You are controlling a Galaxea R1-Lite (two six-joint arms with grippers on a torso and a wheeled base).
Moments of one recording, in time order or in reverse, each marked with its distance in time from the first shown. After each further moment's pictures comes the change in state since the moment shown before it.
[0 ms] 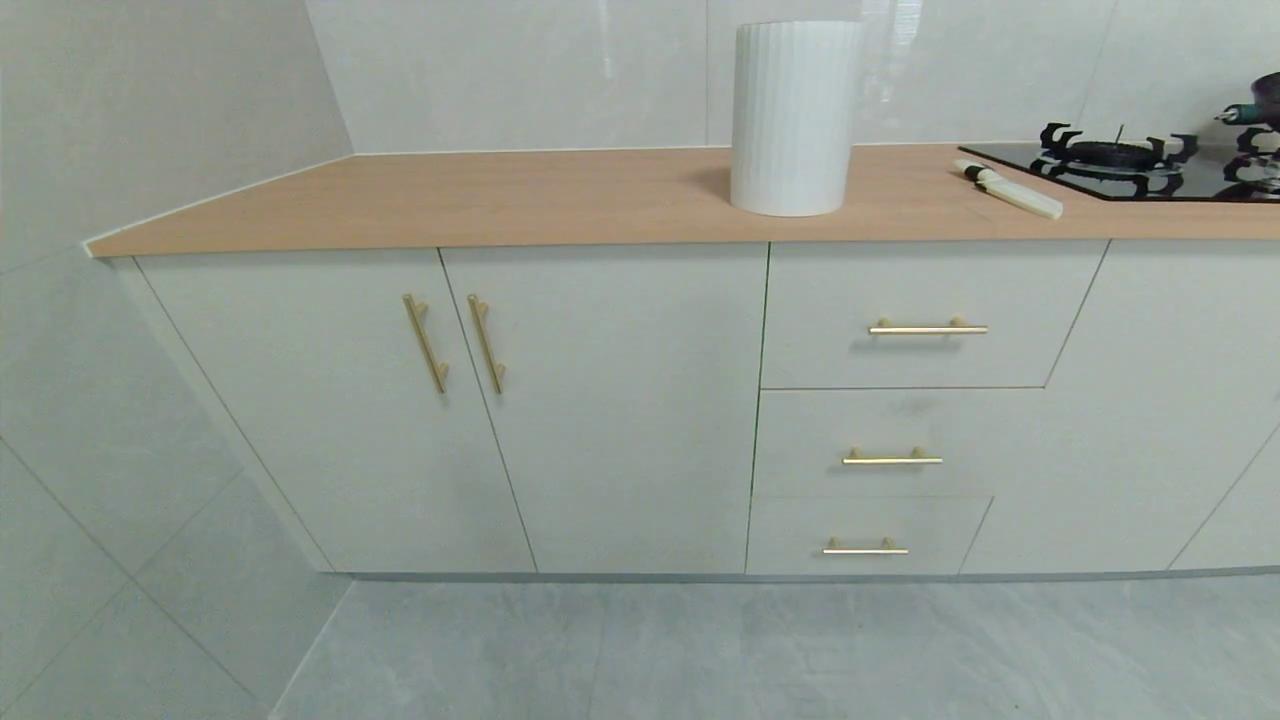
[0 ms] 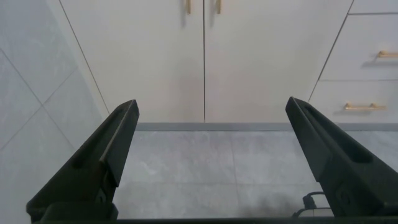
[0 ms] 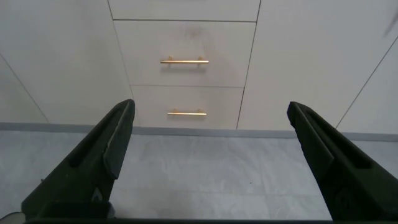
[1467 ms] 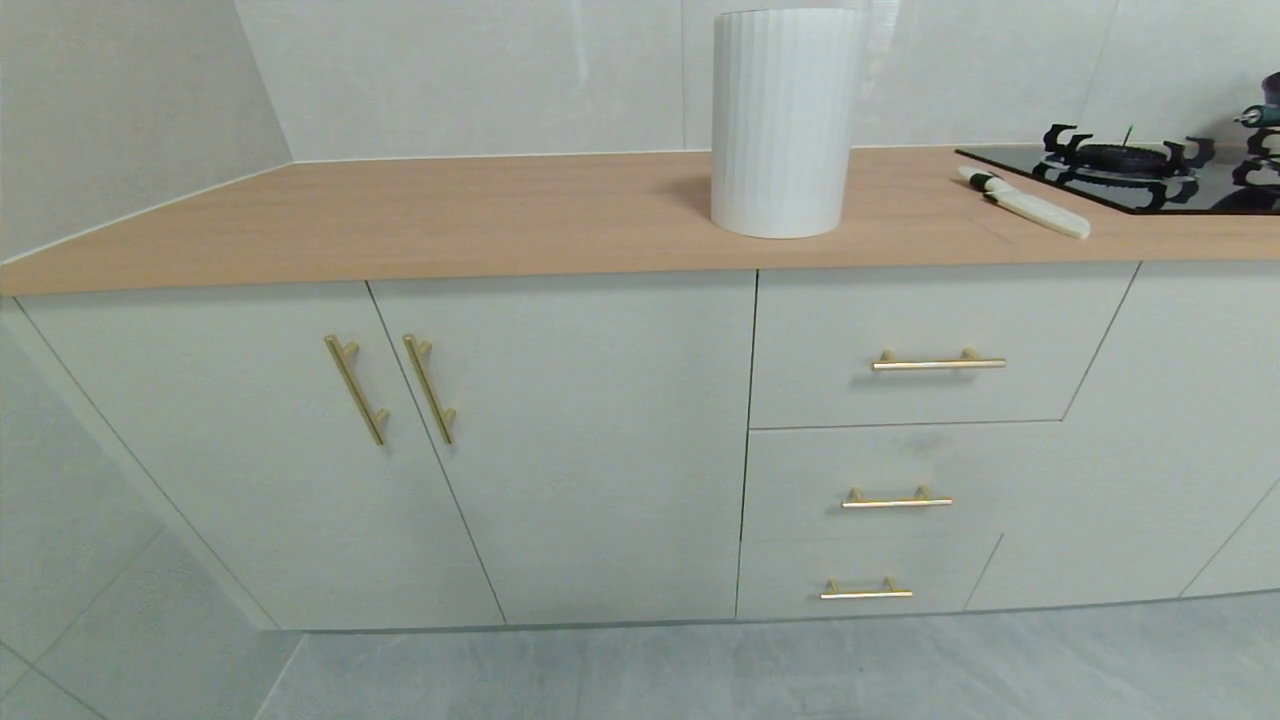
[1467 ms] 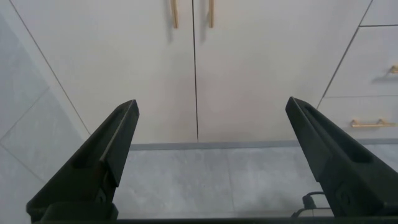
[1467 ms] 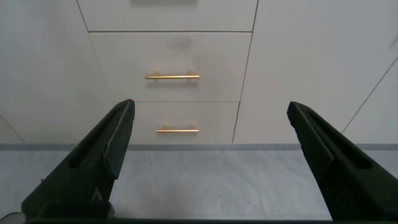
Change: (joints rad) left arm 0.000 0.000 0.000 0.000 0.000 -0.001; right arm 0.000 0.001 0.000 0.000 0.000 0.002
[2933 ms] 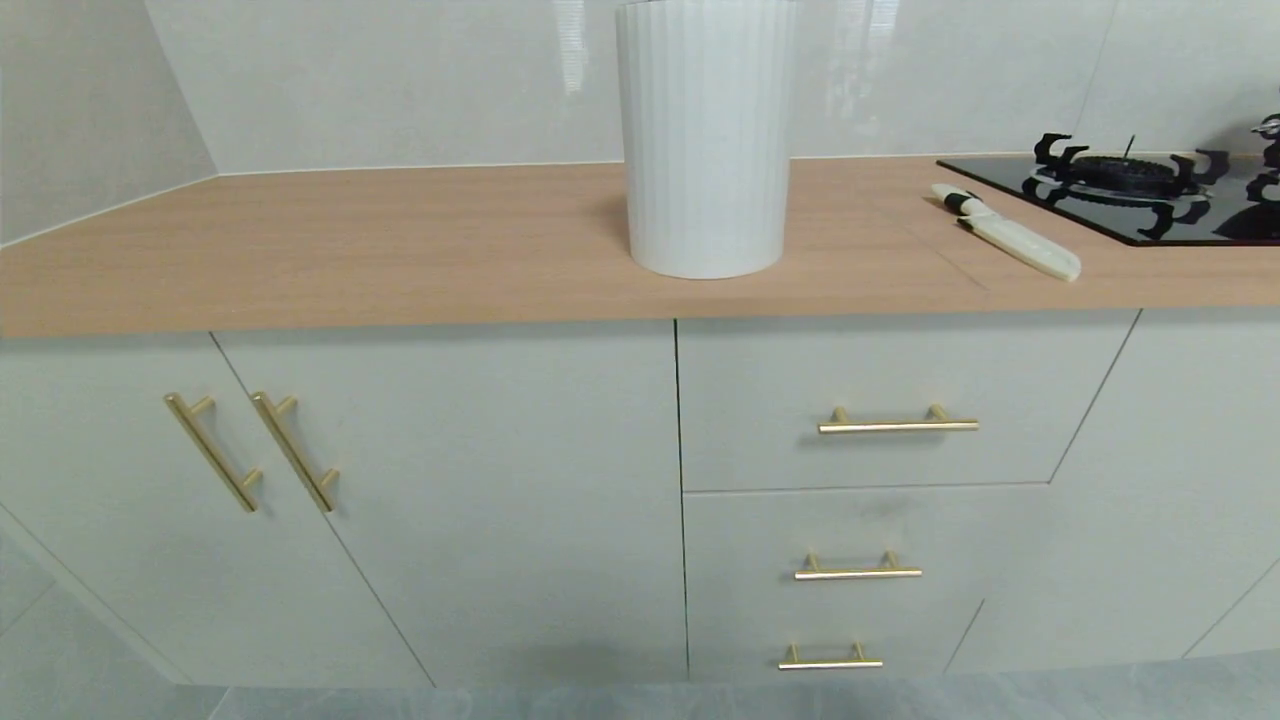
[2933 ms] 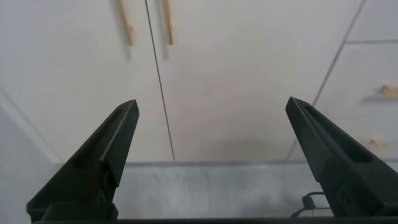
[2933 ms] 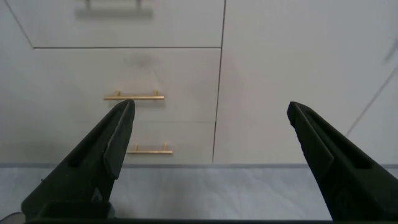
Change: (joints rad) left arm 0.000 0.000 0.000 0.000 0.000 0.000; right arm 0.000 0.001 0.000 0.000 0.000 -0.001
